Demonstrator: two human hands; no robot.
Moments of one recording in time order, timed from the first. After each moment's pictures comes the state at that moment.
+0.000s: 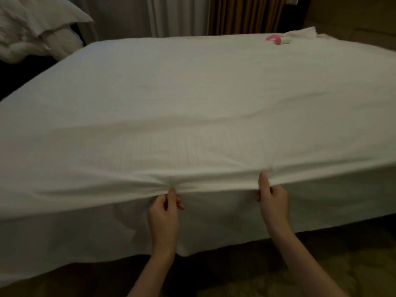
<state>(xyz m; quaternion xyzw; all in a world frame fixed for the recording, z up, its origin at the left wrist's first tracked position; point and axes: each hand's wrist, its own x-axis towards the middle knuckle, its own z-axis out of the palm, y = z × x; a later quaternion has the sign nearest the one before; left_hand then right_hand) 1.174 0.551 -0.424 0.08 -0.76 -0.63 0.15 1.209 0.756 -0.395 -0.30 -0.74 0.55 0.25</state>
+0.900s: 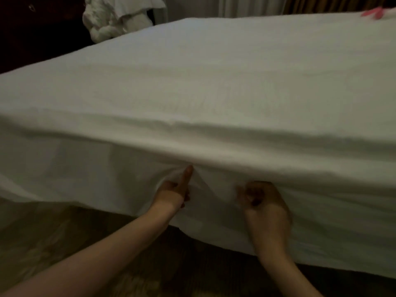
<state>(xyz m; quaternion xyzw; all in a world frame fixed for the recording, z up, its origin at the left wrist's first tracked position) 1.161 0.564 -0.487 0.22 -0.81 -0.54 -0.03 1.193 0.735 -0.510 -0.14 -0.85 0.44 0.25</state>
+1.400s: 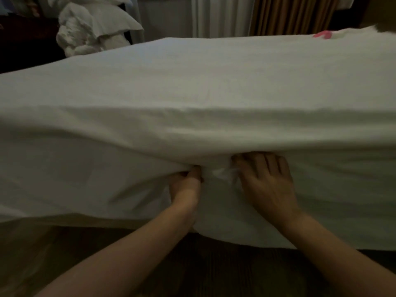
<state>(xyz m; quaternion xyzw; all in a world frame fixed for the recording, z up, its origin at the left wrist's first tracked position) 1.163 0.577 -0.500 0.23 -0.69 -0.69 0.04 1.178 0.739 -0.515 0.16 -0.85 -0.07 0.50</state>
